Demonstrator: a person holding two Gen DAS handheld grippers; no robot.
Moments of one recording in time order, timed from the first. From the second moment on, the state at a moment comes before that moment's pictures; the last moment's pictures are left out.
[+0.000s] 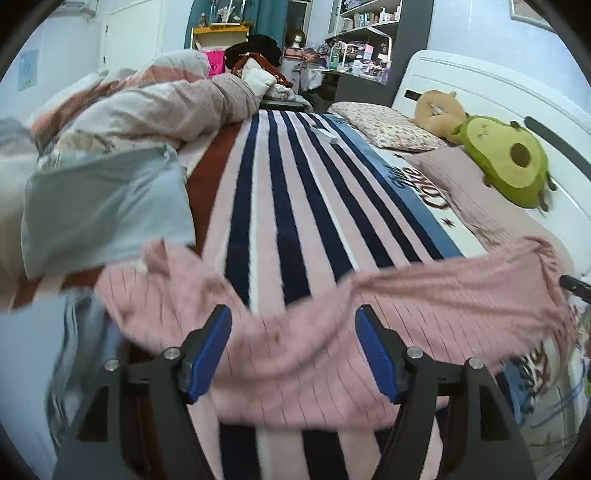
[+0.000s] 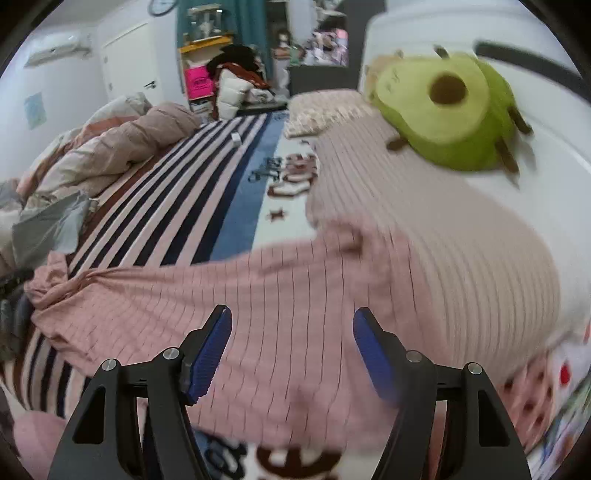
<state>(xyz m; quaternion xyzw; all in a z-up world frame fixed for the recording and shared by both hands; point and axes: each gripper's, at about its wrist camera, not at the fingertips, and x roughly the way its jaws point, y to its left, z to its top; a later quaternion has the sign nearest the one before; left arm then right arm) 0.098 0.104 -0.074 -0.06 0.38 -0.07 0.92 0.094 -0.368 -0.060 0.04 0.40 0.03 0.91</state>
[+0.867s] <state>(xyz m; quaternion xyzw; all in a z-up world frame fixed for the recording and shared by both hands) 0.066 0.101 -0.115 -0.09 0.41 -0.07 0.91 0.088 -0.429 -0.083 0.16 0.31 -0.06 0.94</state>
